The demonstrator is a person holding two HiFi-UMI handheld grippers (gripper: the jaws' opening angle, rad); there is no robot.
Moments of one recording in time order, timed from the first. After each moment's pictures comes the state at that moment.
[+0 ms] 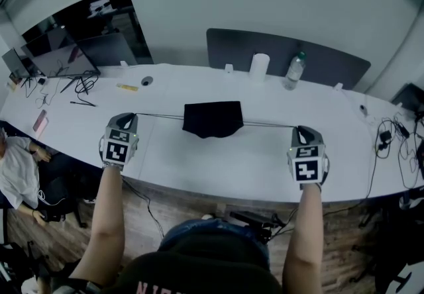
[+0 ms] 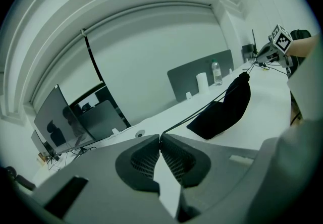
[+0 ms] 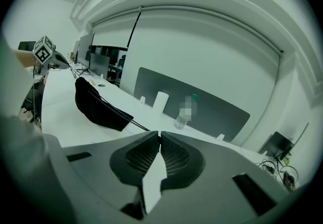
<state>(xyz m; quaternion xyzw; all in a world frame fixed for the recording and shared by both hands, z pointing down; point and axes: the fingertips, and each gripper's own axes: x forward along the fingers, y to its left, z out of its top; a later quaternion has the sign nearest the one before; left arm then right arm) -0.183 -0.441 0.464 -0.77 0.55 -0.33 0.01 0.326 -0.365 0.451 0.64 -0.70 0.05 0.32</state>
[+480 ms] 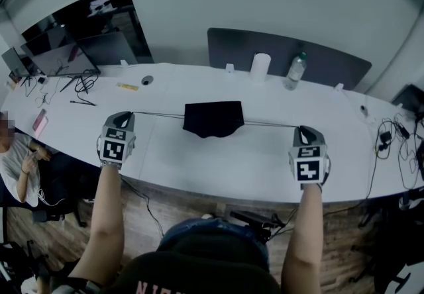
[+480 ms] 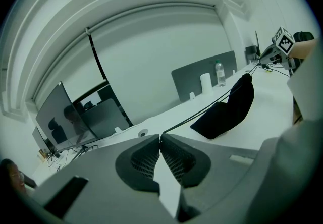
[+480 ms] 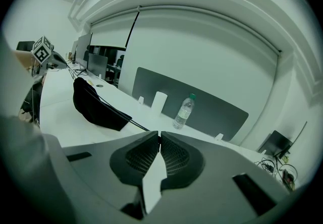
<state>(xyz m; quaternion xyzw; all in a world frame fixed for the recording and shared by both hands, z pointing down) -0.197 -0.447 0.464 -0.76 0.56 -0.32 0.00 0.328 -0.367 0.451 0.65 -0.69 0.05 0.32</state>
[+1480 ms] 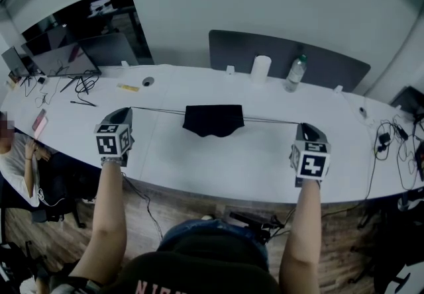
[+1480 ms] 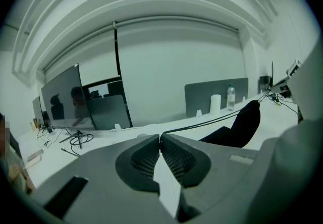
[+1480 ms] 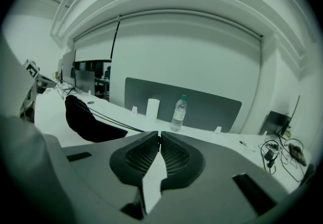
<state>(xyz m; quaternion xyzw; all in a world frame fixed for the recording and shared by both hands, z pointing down) -0.210 -0.456 0.446 -0.77 0.60 -0.20 -0.08 0.333 -0.372 0.432 0.69 -0.68 0.09 0.24</state>
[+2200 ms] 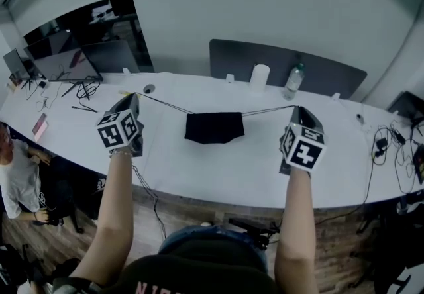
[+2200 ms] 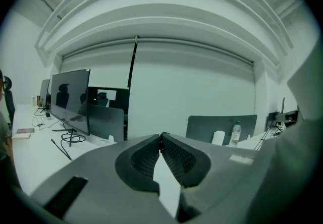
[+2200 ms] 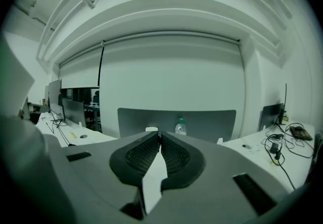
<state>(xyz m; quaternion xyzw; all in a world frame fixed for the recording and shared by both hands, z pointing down) -0.183 -0.480 0.373 -0.76 0.64 -0.04 -0.11 0.309 -0.402 0.352 0.75 -0.65 0.07 0.10</state>
